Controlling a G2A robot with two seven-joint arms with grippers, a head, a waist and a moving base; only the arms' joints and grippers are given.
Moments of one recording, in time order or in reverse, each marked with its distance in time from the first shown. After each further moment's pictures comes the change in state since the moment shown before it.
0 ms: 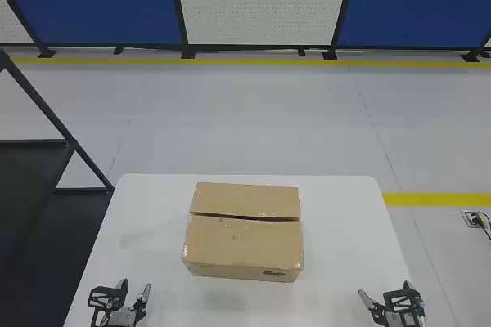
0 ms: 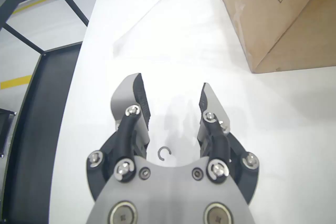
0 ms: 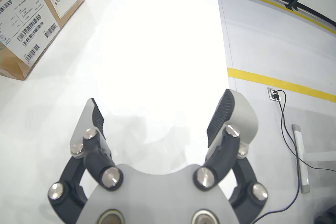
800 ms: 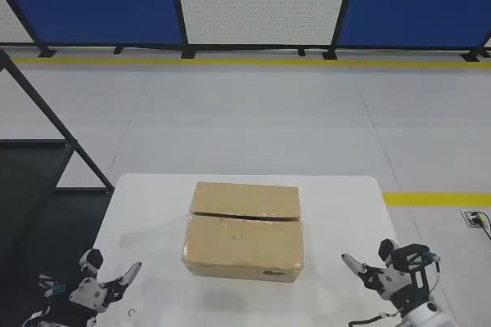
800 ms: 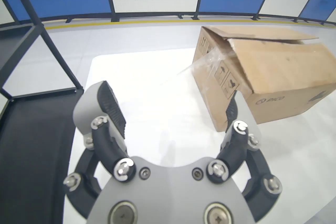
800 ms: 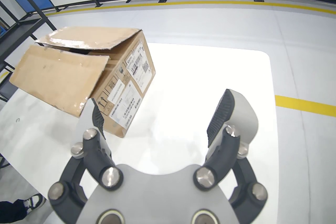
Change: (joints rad) left arm -0.043 0.021 -0.231 -0.117 -0.284 -0.375 0.045; right arm 0.183 0.004 0.037 -0.251 0.411 -0.184 0.344
